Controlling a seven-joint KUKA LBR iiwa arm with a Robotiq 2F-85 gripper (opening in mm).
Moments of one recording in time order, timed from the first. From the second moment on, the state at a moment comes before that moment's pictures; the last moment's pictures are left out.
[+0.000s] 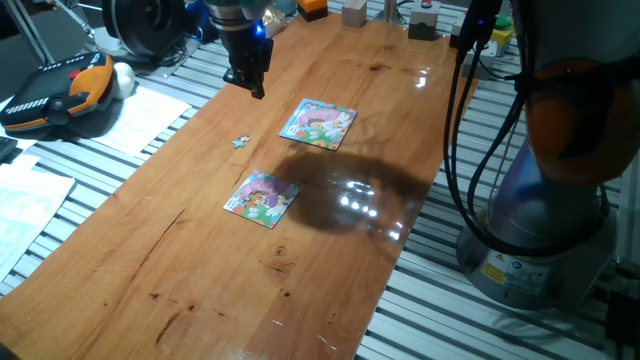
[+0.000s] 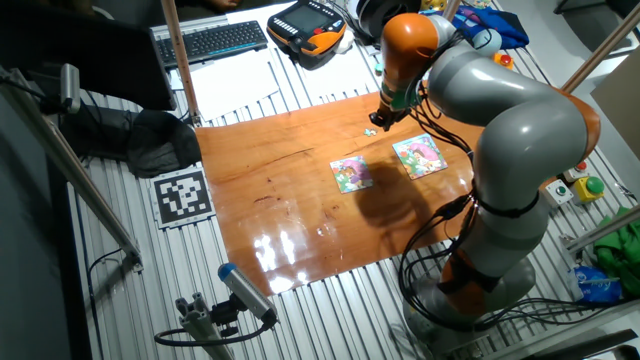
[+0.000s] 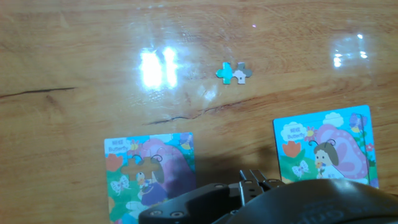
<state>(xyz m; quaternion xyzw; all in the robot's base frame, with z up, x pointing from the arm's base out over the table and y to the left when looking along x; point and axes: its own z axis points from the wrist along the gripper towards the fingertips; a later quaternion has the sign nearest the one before) 0.530 -0.006 0.212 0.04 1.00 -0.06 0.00</state>
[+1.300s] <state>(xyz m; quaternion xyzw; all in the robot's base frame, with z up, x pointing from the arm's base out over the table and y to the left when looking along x) 0.536 -0.006 0.216 0.05 1.00 -0.05 0.01</state>
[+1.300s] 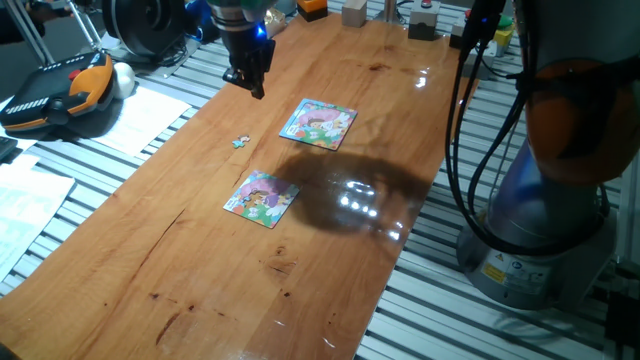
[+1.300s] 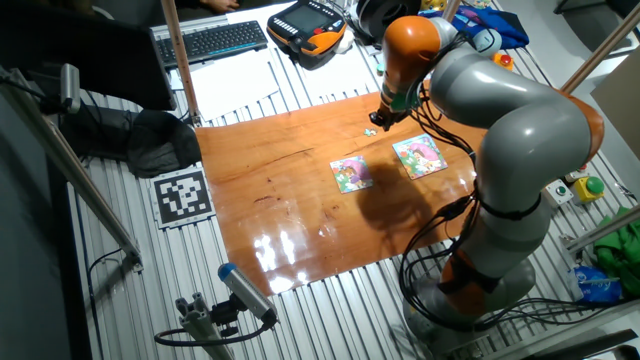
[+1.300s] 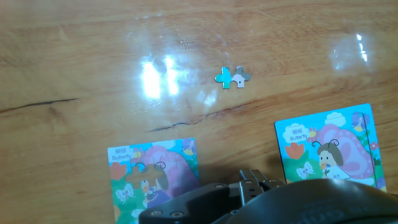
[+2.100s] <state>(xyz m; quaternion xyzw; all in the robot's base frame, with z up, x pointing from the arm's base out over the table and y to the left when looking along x) 0.596 -0.019 0.225 0.05 1.00 -0.05 0.02</state>
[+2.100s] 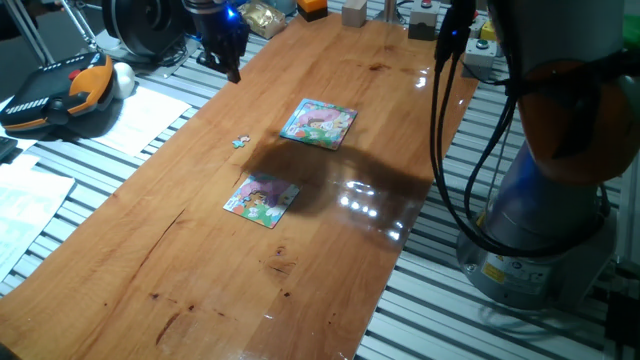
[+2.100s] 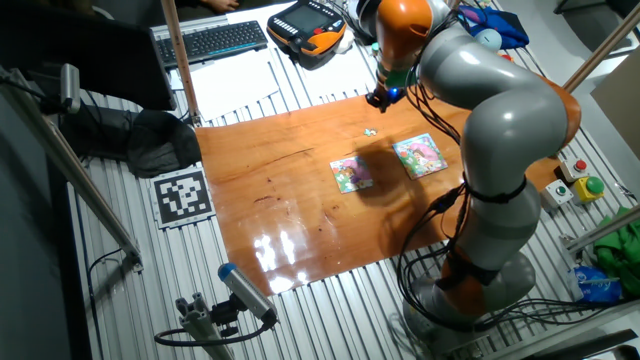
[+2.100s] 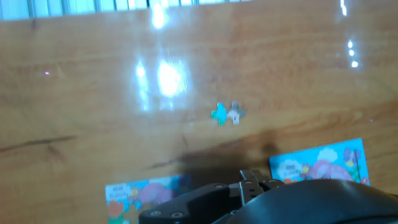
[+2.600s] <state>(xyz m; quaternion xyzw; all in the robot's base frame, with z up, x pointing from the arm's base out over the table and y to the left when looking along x) 0.609 -0.020 0.207 0.05 1.00 -0.05 0.02</state>
